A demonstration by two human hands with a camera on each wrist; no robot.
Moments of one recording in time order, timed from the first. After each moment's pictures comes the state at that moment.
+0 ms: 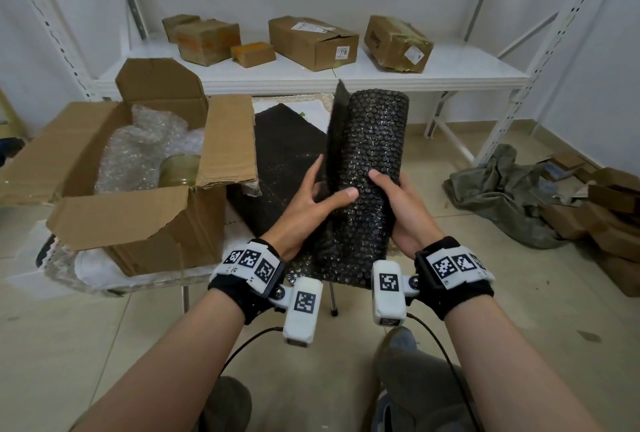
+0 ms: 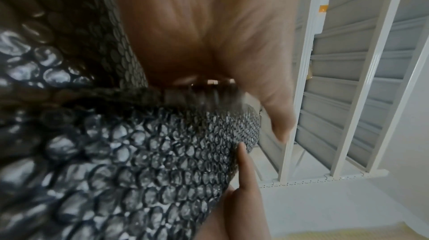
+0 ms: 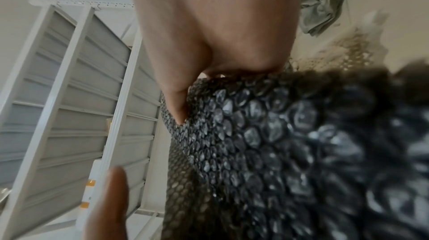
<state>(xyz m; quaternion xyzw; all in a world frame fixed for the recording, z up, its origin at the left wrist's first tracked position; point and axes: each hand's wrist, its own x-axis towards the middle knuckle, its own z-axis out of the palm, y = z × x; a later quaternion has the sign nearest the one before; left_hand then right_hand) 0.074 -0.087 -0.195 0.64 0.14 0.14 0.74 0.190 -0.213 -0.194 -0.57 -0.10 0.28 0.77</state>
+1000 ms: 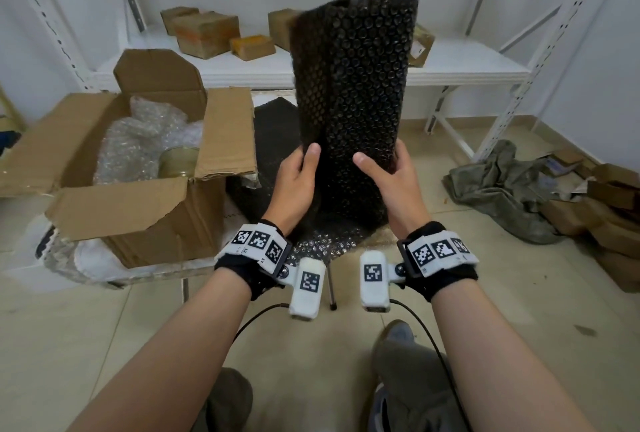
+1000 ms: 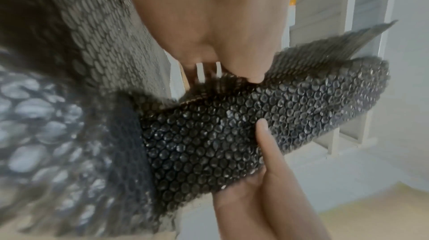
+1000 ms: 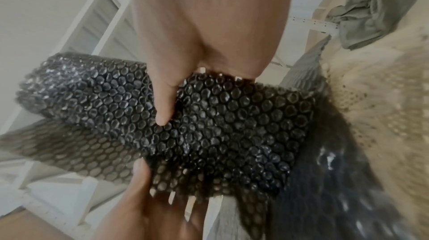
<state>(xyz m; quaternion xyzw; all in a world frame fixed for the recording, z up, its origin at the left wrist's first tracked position) 0.092 -0.069 -0.190 0.72 0.16 0.35 0.58 0.182 -0.204 -0.179 -0.62 -0.24 0.14 0.73</state>
